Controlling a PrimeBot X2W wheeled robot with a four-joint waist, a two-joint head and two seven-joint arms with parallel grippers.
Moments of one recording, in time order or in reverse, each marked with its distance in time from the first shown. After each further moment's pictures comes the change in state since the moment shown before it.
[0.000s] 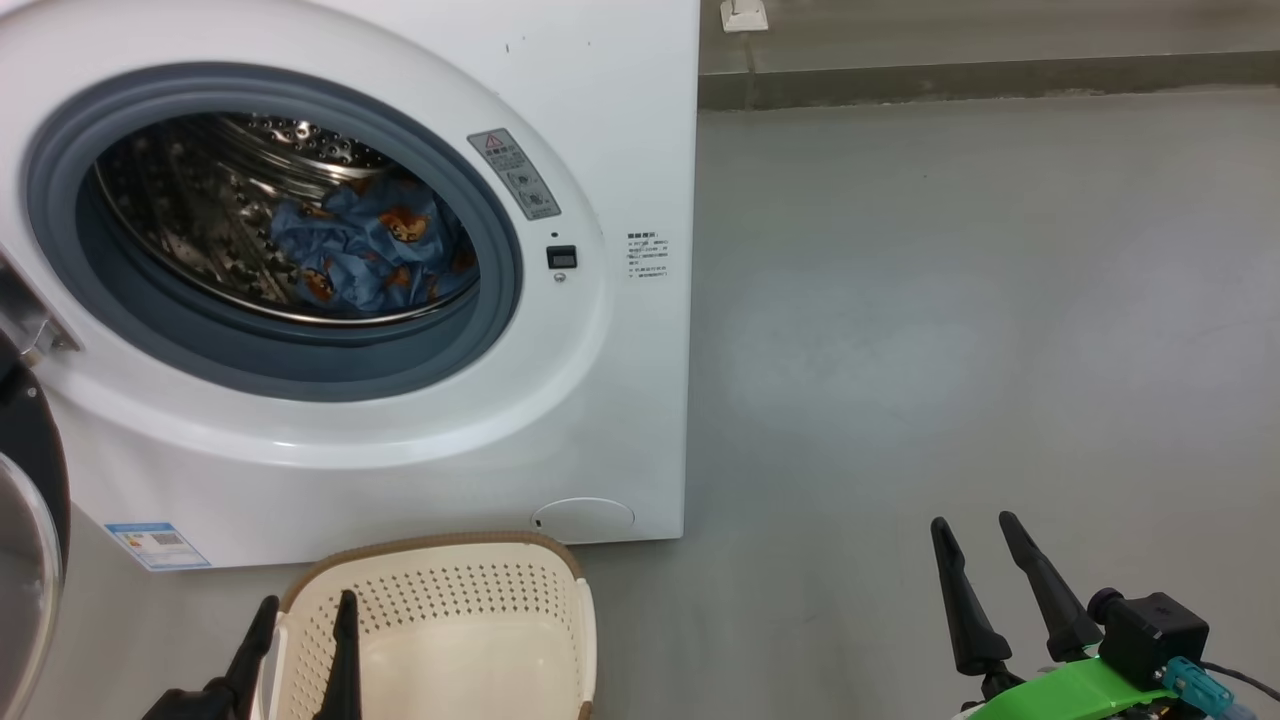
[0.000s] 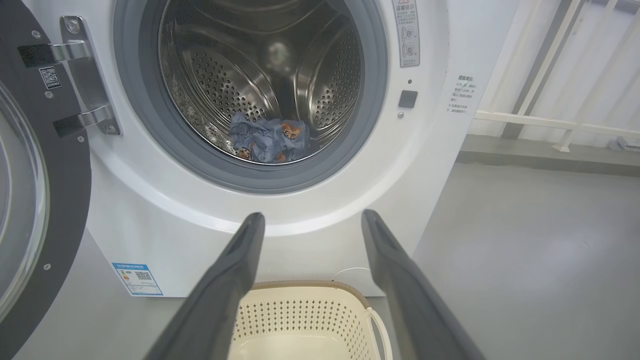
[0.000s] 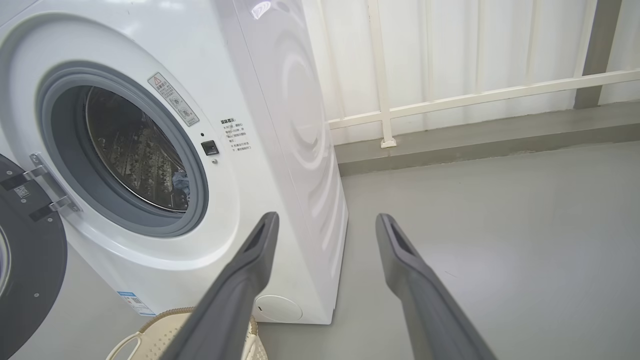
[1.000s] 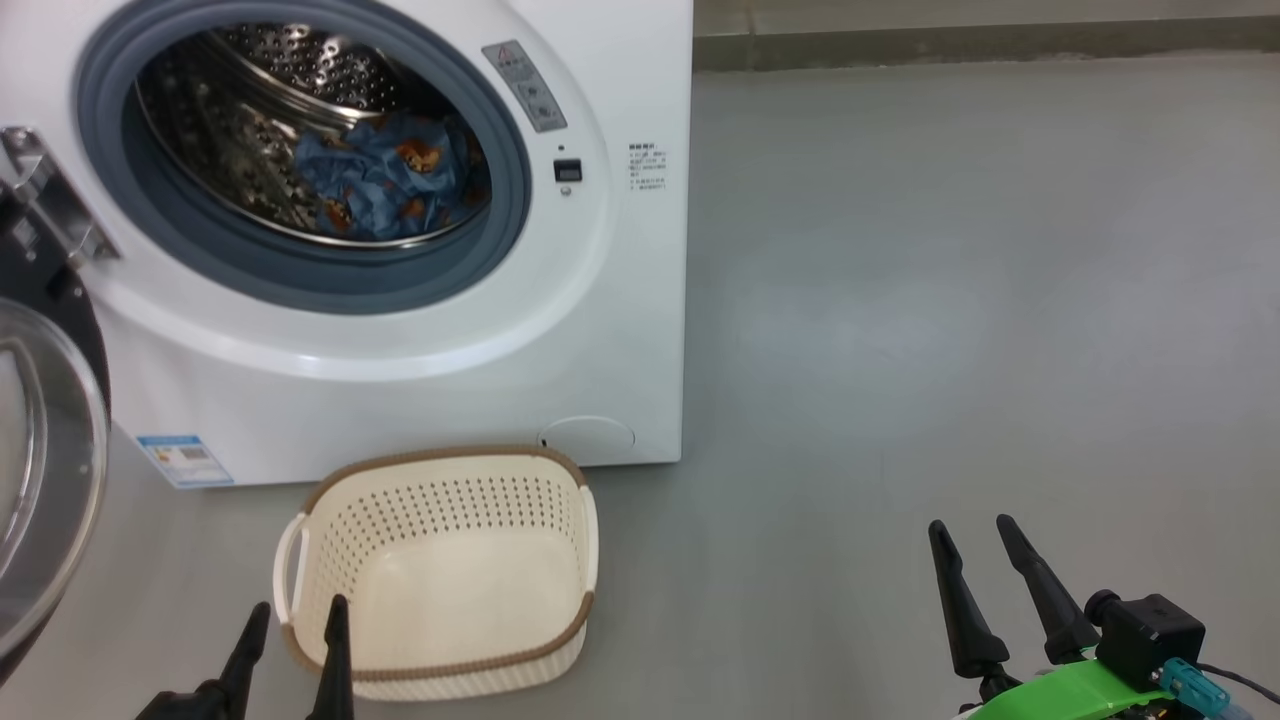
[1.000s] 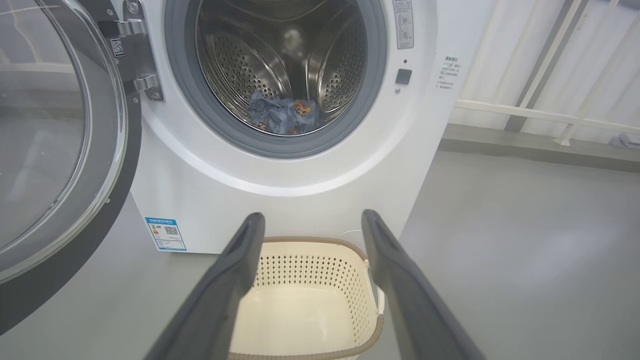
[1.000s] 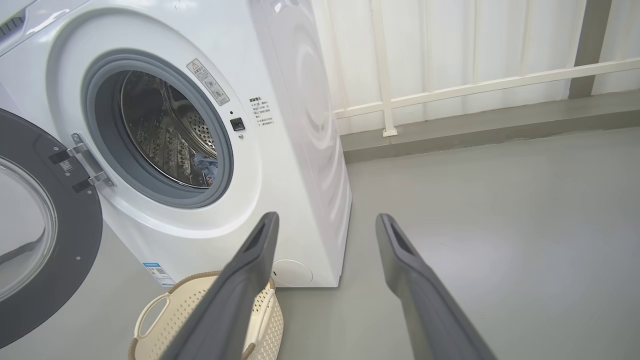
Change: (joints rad) left arm -0.007 -0.001 0.012 0.029 -0.012 0.000 0.000; right arm 0.000 0.002 0.002 0.008 0.000 0.000 0.000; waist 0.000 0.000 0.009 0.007
